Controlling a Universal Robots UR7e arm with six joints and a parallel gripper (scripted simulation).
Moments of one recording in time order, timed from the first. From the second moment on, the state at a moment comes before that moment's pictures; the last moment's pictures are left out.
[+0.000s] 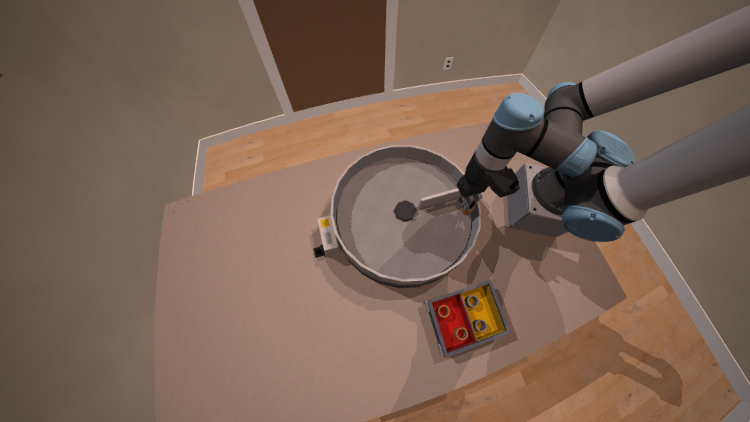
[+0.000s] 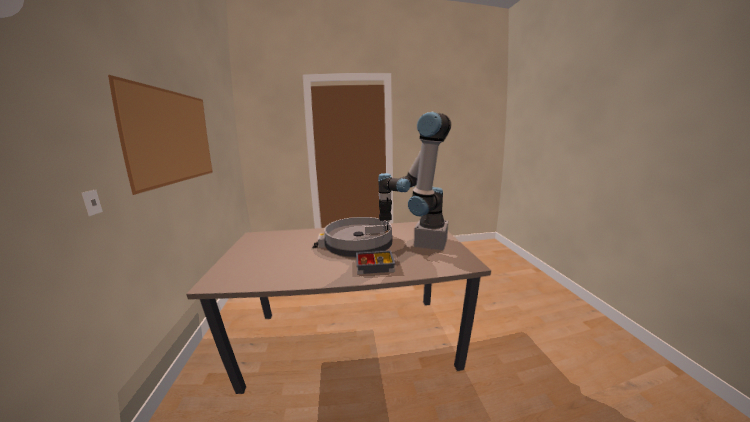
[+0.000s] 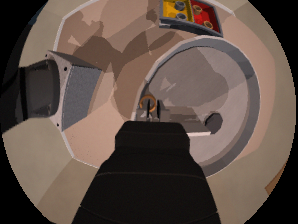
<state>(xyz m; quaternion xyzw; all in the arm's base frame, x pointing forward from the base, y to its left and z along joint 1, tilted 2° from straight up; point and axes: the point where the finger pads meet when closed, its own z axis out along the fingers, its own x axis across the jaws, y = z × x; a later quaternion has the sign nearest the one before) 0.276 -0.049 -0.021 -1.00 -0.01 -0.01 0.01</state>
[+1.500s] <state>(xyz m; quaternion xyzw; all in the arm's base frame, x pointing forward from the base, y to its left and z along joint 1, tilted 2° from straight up) 0.277 -0.049 -0.048 -1.00 -0.01 -0.01 0.01</state>
